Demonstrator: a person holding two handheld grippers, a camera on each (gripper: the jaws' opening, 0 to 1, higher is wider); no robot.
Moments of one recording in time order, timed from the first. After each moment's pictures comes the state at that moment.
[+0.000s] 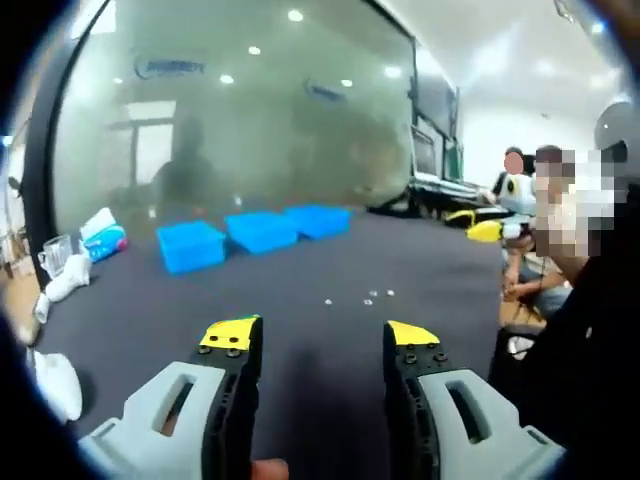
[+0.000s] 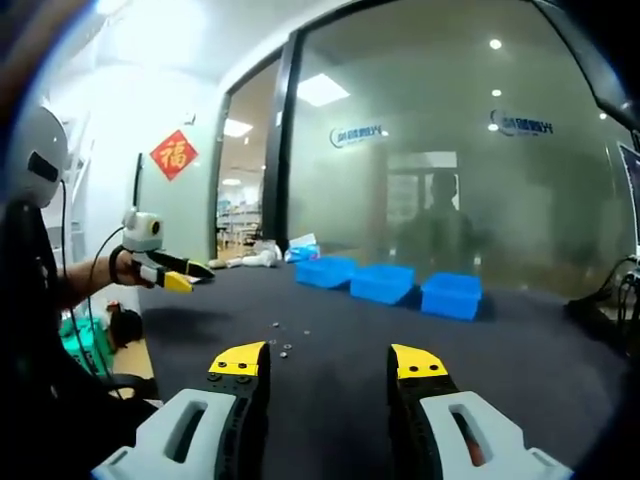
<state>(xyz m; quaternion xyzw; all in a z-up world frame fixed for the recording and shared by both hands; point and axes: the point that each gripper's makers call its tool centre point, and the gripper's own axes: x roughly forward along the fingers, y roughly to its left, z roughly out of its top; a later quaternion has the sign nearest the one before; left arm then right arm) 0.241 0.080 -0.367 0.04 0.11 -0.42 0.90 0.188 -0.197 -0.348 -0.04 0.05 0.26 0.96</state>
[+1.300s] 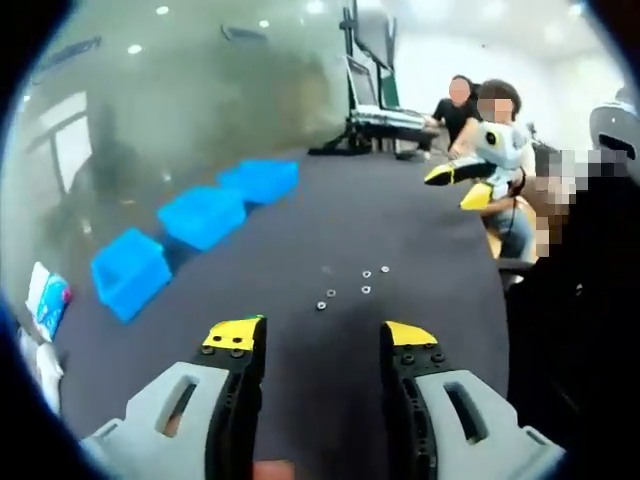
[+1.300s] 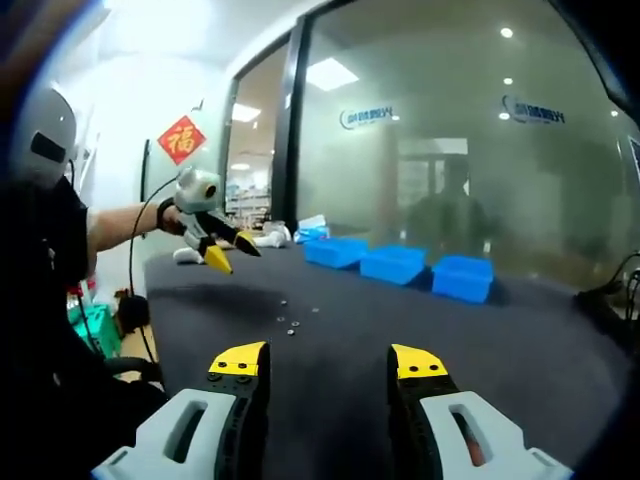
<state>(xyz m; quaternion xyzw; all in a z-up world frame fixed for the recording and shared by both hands) 0.285 0.023 -0.375 0.19 0.20 -0.54 0.79 0.184 -0.191 -0.370 -0.05 0.08 0.27 0.96</state>
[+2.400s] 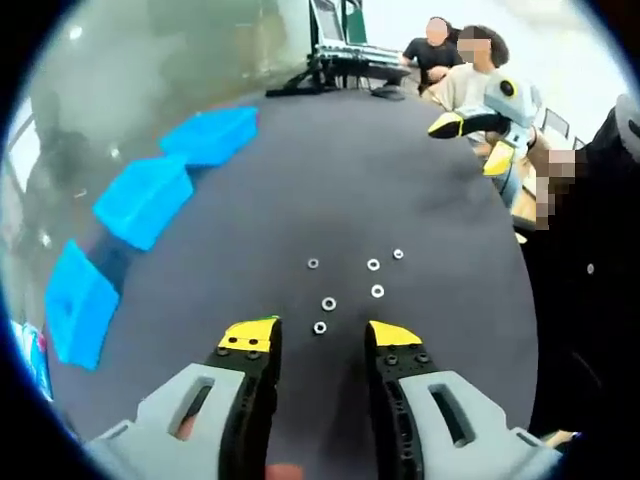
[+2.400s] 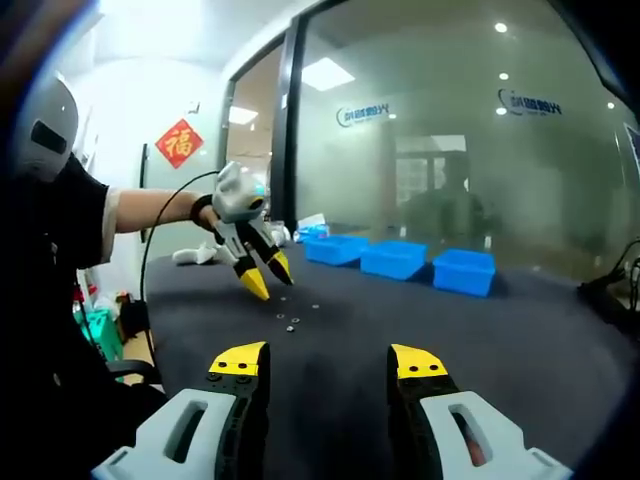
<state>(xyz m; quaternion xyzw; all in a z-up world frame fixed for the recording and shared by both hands) 0.296 -0.033 -0.423 0.27 0.30 -0.58 0.71 0.188 -0.191 -0.379 -0.04 0.08 0.27 0.96</state>
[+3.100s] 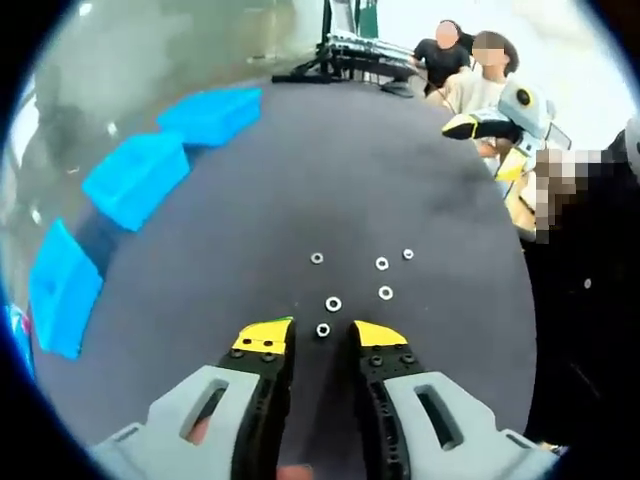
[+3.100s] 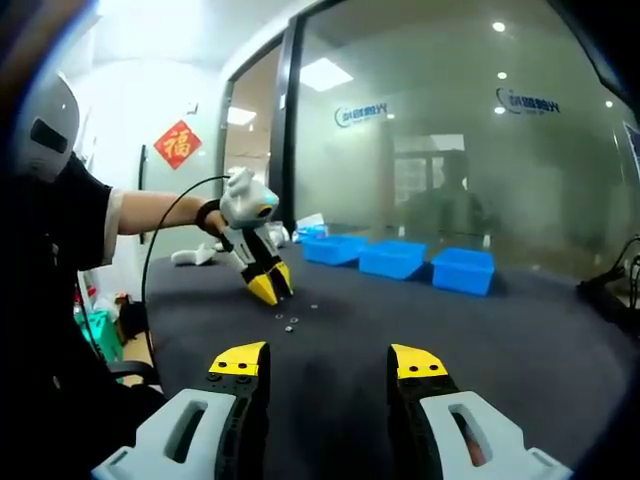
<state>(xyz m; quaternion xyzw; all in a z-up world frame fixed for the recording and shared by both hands) 0.301 -0.034 -0.435 0.25 0.33 -0.58 0.70 0.187 -0.191 -0.379 -0.04 0.08 0.27 0.96</state>
